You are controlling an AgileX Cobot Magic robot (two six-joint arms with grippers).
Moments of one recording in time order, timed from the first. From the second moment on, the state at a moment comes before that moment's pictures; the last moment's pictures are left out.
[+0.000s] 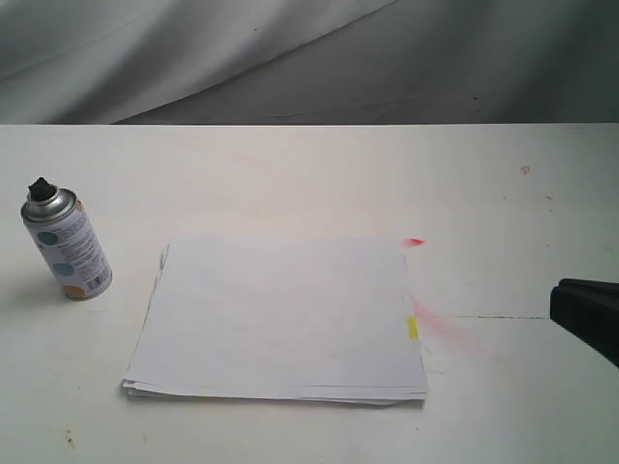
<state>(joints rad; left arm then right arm) 0.23 0.00 -0.53 -0.25 0.55 -0.11 0.05 0.47 -0.40 0.86 0.55 -0.87</state>
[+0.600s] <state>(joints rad) 0.23 0.00 -0.50 -0.08 0.59 0.00 0.05 0.47 -0.40 0.86 0.54 -0.87</state>
